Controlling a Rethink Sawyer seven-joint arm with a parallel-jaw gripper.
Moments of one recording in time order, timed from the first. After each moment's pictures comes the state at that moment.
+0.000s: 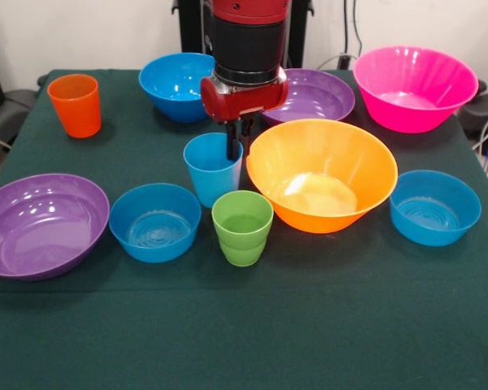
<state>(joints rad) -0.55 -0.62 0.45 1.66 -0.71 0.58 1.56</state>
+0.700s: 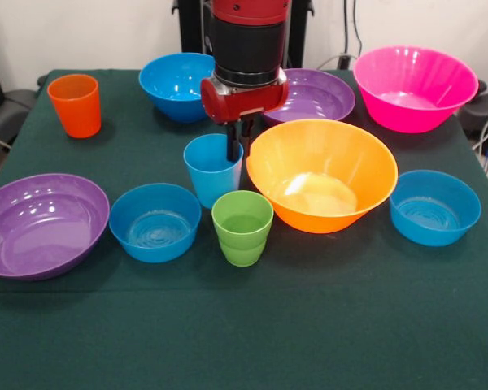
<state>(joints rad) -0.55 -0.62 0.45 1.66 -0.71 0.58 1.56</state>
